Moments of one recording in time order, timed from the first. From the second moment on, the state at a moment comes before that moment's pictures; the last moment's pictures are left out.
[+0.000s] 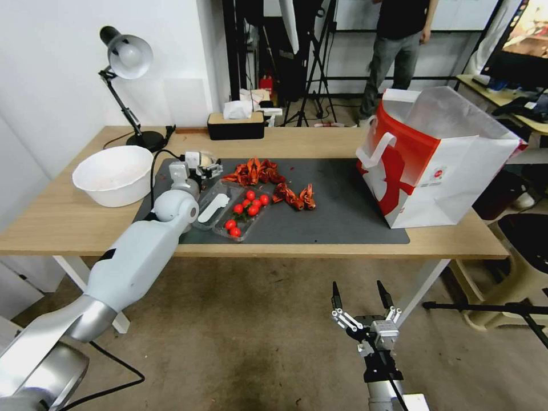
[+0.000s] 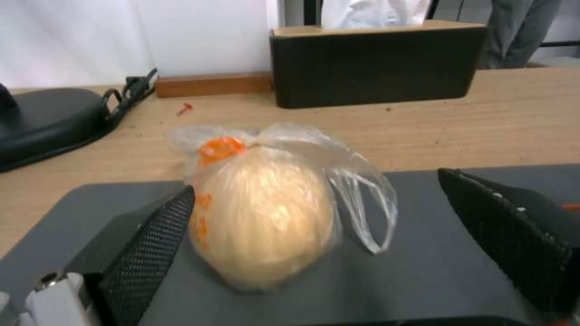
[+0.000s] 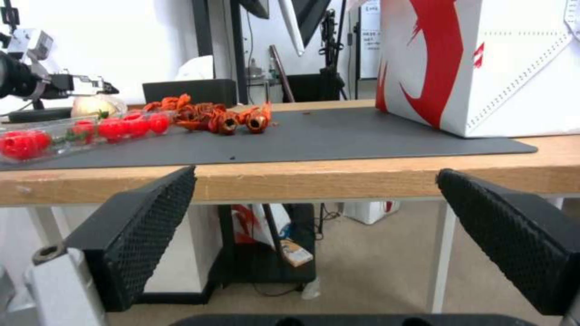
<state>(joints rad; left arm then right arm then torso) 0.39 -1.11 0.10 -1.15 -0.78 0.17 -0.31 -1.78 1.30 0.29 1.97 0.07 0.51 0.26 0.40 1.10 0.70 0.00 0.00</state>
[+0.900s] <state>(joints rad) 0.32 -1.14 0.11 -0.95 -0.73 0.18 -0.23 -1.77 1.31 0.29 1.94 0.07 0.51 0.26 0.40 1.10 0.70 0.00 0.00</state>
